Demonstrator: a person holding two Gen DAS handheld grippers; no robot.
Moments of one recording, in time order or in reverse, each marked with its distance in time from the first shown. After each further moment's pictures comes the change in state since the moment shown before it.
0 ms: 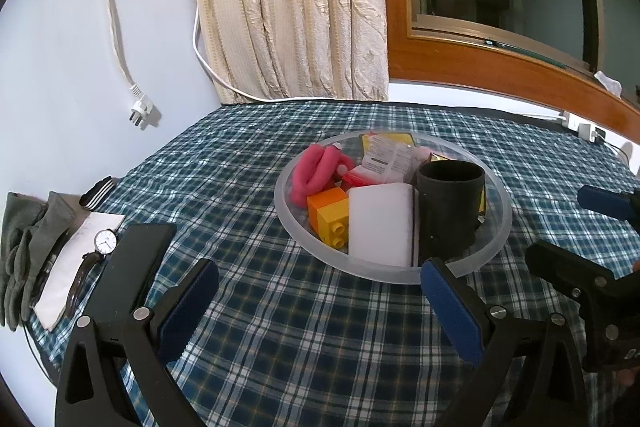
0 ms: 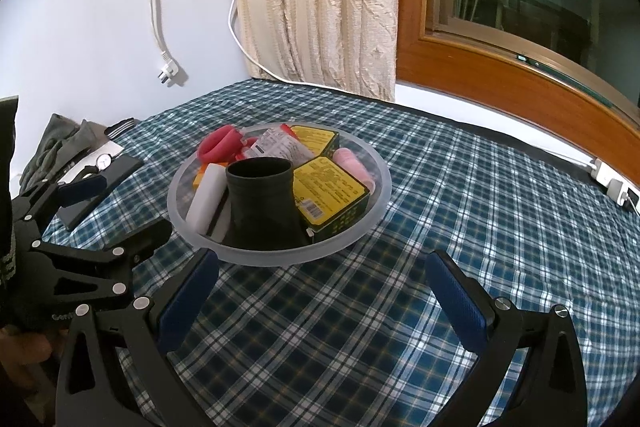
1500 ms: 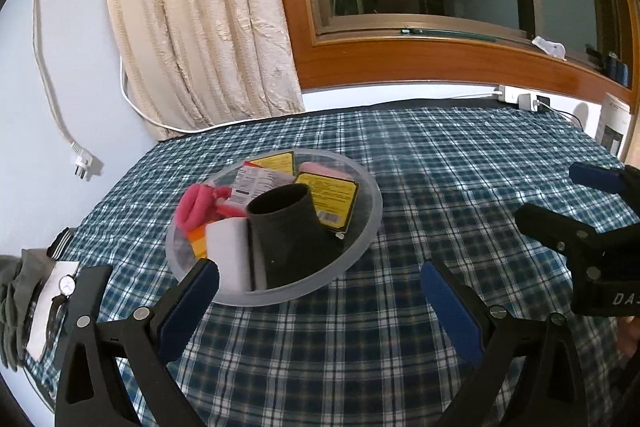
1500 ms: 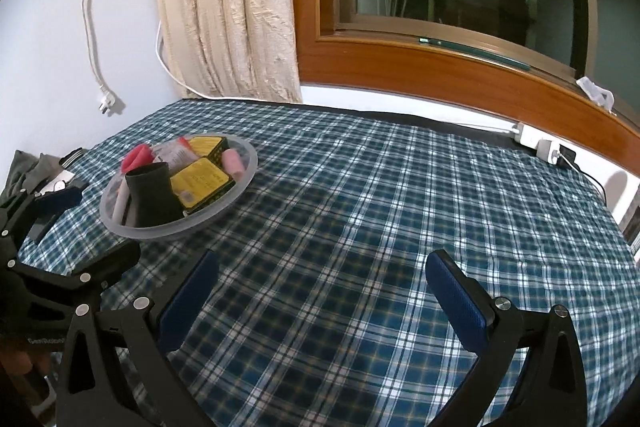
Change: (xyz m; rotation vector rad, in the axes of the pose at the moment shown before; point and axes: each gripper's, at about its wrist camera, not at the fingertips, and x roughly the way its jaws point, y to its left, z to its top) left arm -0.021 -0.096 0.014 0.166 -0.019 -0.113; right arm -0.054 -0.095 -0.024 0.127 -0.025 -0.159
